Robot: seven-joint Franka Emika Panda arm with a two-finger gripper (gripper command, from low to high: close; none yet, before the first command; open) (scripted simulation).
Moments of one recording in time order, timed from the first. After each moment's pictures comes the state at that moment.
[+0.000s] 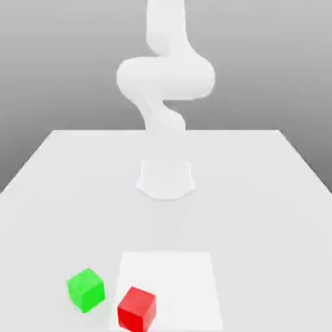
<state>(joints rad) -0.02 -0.71 0.01 -2.31 0.00 2.33 0.83</state>
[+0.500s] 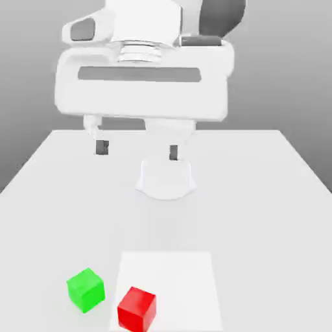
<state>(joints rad) -0.11 -0.16 0.04 -2.40 -0.05 2.54 1.03</state>
